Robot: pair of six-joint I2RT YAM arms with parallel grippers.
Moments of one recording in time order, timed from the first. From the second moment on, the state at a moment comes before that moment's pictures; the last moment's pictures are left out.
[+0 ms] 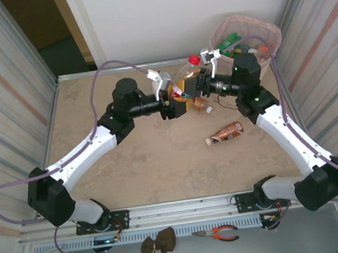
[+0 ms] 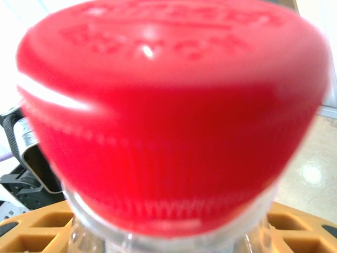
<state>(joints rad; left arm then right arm) -0.68 1.43 1.21 0.15 0.69 -0.21 0.39 1.24 1.21 -0.01 -0.78 0.49</state>
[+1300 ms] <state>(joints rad) -0.65 1.30 1.10 0.16 0.64 -0.21 -0.16 1.84 1.84 -0.31 -0.50 0.52</state>
